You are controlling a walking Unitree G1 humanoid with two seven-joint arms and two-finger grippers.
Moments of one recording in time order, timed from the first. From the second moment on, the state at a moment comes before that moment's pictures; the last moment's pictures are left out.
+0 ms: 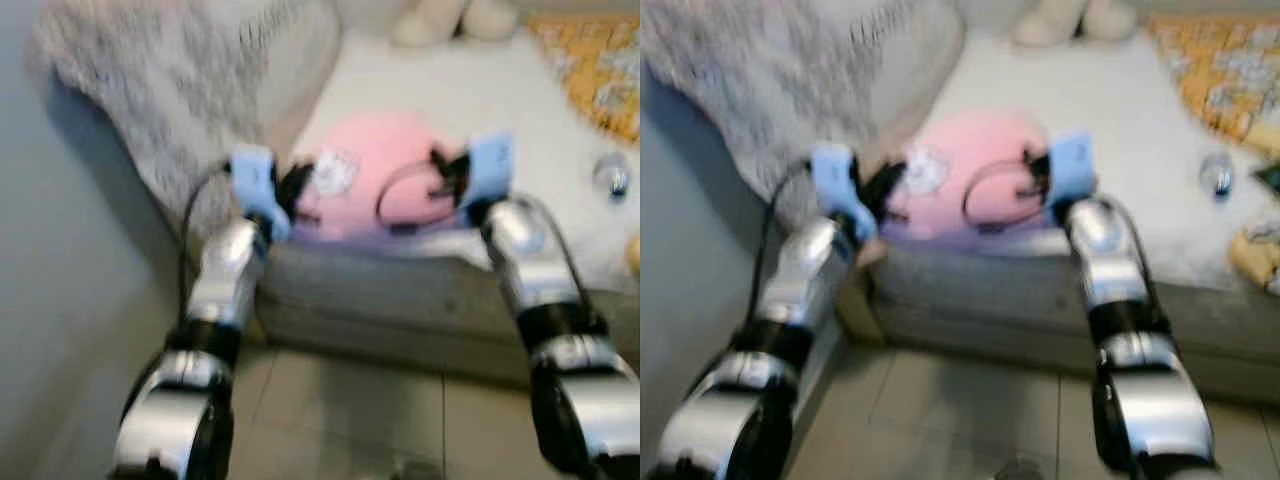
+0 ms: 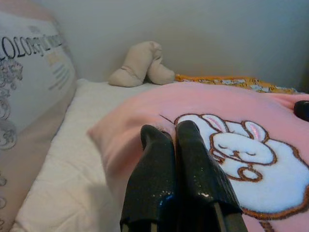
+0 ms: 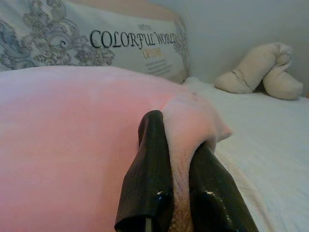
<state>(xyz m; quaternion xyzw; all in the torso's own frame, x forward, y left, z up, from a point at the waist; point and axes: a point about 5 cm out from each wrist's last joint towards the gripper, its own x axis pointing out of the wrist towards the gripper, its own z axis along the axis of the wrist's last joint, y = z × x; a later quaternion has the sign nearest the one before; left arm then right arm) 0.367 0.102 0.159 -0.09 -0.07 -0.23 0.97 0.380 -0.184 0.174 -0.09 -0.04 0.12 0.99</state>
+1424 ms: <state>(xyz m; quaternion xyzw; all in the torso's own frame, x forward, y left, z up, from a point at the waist) 0.390 0.118 0.172 -0.08 -0.05 -0.21 0.97 0.382 -0.163 0.169 -0.05 -0.04 0.14 0.99</state>
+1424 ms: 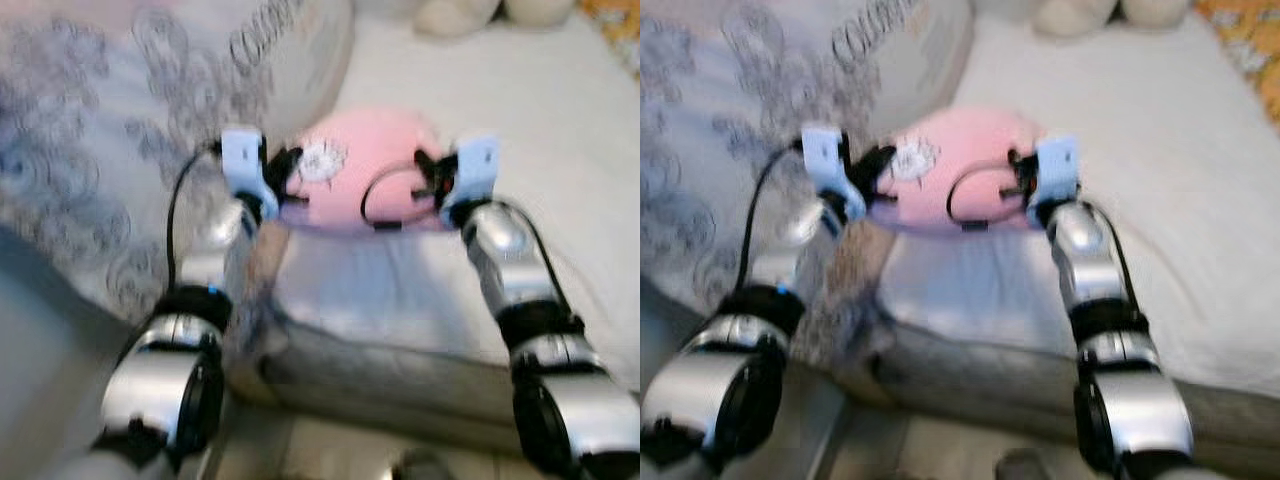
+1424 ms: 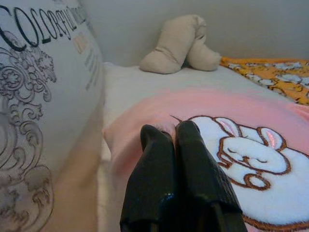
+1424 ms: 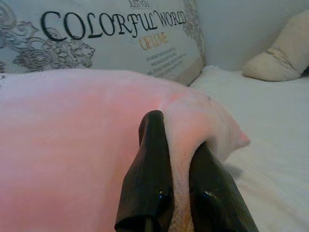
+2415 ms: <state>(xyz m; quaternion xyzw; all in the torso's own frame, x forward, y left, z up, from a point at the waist) 0.394 0.096 0.148 -0.02 0.06 -0.19 0.98 0.382 -0.184 0.126 -0.09 0.08 0.12 0.99</state>
